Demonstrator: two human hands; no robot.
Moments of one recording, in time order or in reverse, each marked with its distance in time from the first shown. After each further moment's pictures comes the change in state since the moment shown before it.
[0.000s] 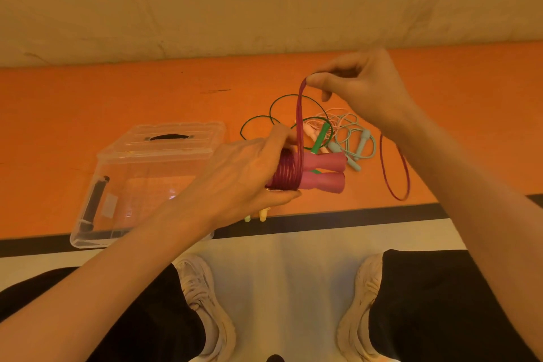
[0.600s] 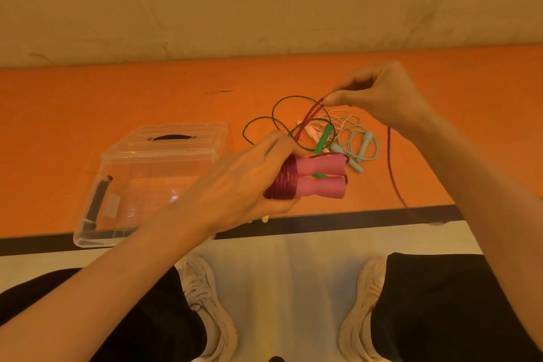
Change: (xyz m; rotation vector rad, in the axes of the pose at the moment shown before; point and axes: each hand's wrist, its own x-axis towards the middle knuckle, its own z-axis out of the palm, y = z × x) left_hand -0.006 -0.004 0.000 -0.167 -0.060 0.023; right_hand 0.005 0.026 -0.019 -0.040 -0.089 0.091
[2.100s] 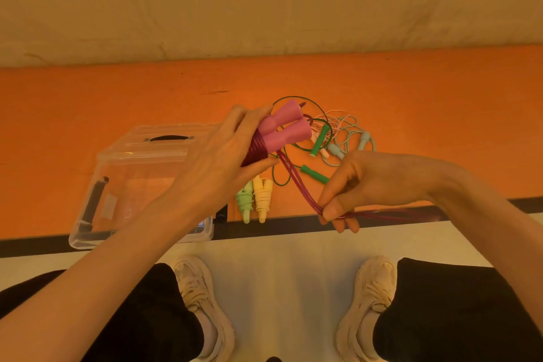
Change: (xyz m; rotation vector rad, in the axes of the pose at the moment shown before) left_hand 0.005 -0.016 -0.003 0.113 0.184 -0.247; right_hand -0.075 -0.020 0.011 -0.031 -0.919 0.176
